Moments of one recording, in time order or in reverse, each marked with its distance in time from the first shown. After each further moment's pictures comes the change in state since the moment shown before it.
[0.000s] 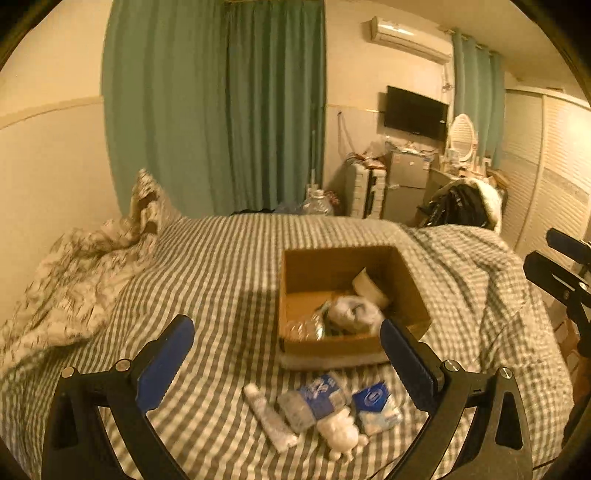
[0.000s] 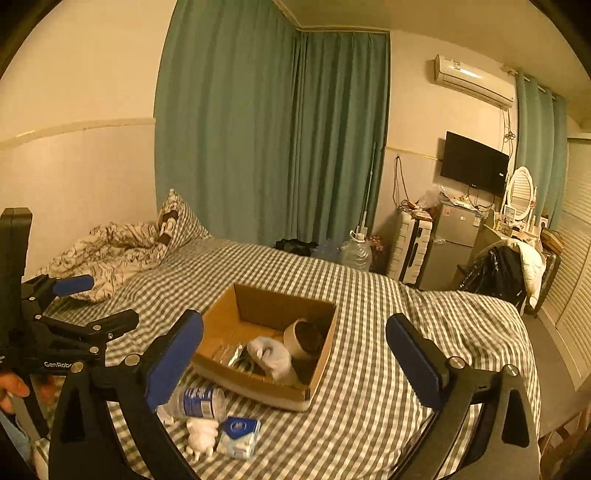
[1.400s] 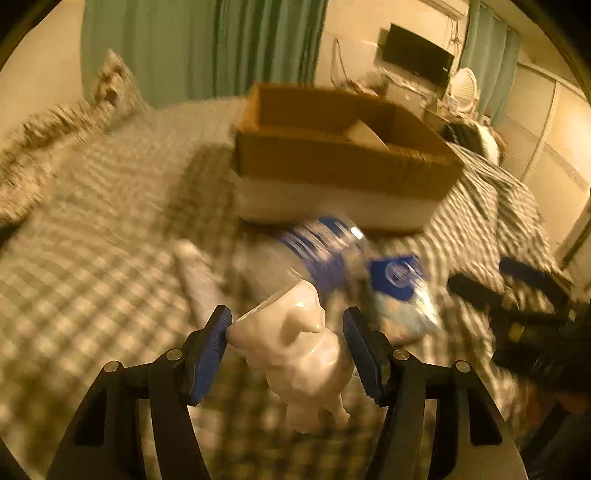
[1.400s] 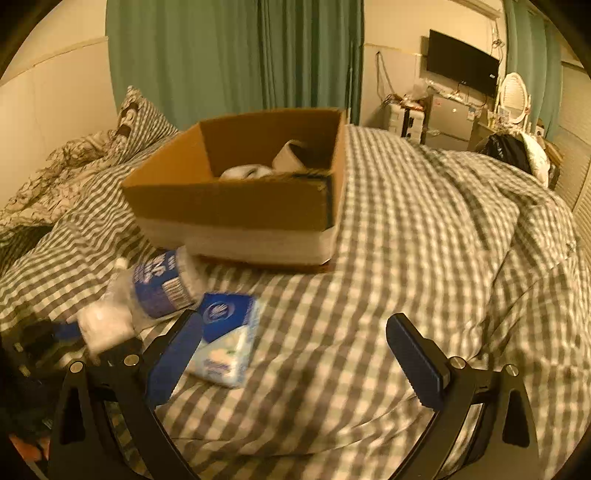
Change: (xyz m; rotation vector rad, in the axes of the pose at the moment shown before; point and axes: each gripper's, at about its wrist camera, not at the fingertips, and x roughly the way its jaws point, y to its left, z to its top) left arm 0.095 -0.012 -0.137 -0.039 0.255 -0.088; right arm 0.118 0.010 -0.175 0.143 0.350 -0.031
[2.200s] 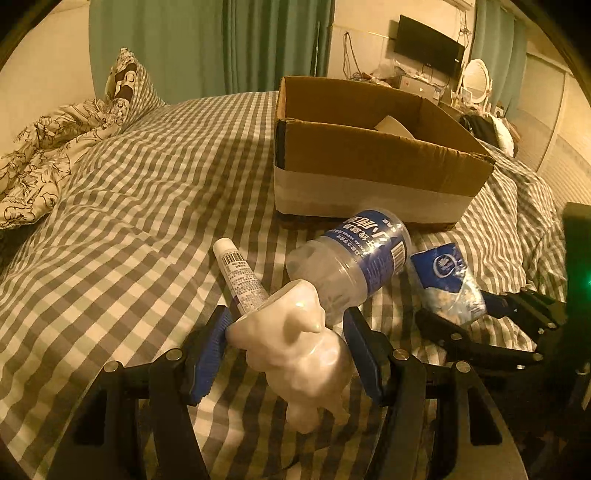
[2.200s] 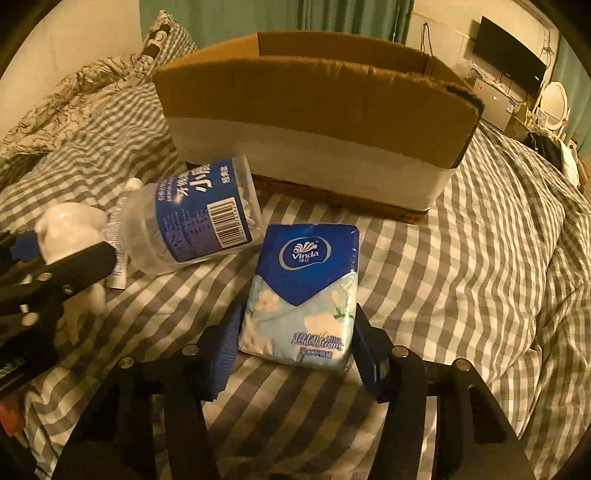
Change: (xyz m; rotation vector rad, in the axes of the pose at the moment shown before) left arm 0.008 0.018 -0.003 0.005 0.046 0.043; right arm 0.052 0.056 -0.022 -0.130 0.184 0.022
